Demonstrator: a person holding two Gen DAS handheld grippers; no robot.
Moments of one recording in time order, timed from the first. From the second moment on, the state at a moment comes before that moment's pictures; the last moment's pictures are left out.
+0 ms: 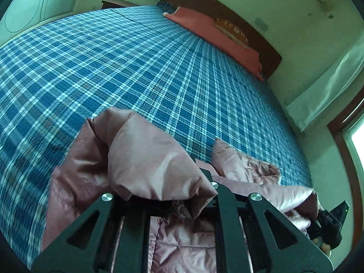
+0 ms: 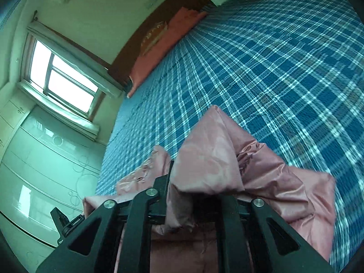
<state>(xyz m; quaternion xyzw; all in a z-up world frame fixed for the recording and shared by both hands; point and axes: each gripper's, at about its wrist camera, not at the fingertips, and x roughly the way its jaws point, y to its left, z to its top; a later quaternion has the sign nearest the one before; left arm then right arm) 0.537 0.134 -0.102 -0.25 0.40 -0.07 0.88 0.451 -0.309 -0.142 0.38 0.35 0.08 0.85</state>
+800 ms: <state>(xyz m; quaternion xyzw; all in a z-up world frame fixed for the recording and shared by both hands) 0.534 0.090 -0.094 -0.15 0.40 -0.06 0.90 0.489 -0.176 -0.129 0.11 0.38 0.09 0.92</state>
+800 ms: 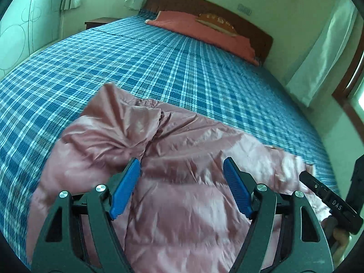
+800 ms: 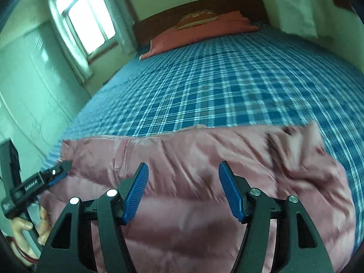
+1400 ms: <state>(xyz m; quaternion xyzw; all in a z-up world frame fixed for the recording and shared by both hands) 0.569 0.108 -0.102 -0.15 0.40 -0.03 0.90 0.525 -0.240 -0.145 0.13 0.40 0.00 0.90</state>
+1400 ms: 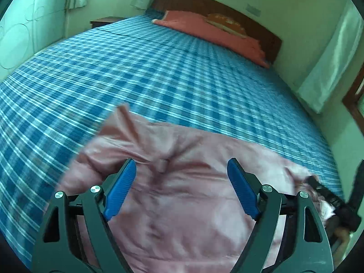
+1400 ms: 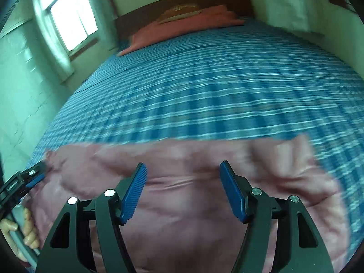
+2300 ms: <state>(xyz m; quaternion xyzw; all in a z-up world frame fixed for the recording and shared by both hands) 0.332 0.227 -0.113 -0.38 0.38 -0.01 0.84 0.235 -0.364 -0.143 0.38 0.36 -0.02 0.85</state>
